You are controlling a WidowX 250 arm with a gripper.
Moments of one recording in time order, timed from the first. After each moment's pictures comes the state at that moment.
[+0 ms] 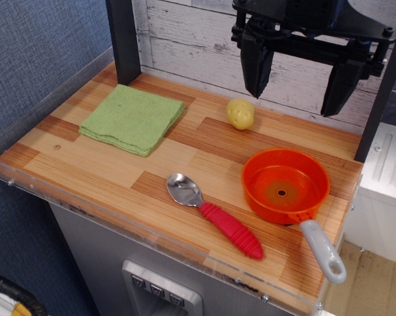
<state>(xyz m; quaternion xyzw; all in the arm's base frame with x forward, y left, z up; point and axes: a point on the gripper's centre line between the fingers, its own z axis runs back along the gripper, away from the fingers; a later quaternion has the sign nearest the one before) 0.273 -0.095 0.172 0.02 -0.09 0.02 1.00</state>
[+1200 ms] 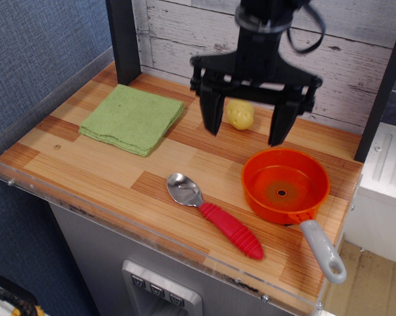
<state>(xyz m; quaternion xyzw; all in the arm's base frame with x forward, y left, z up) 0.285 -0.052 0.109 0.03 -0.06 0.12 0.99</state>
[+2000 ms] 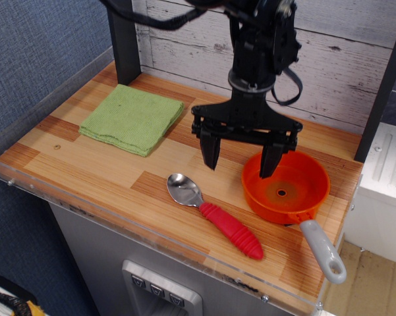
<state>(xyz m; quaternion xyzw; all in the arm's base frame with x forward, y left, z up) 0.303 -0.044 0.046 0.03 -0.05 0.13 0.99</state>
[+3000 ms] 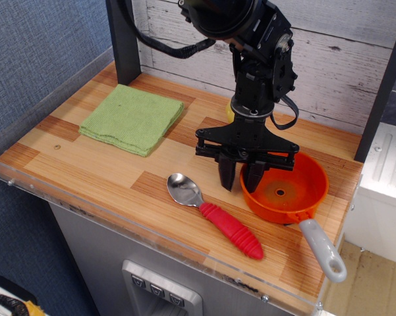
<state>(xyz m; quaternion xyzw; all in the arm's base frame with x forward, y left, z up) 0.307 -0.045 0.015 0.03 -0.02 0.14 0.99</state>
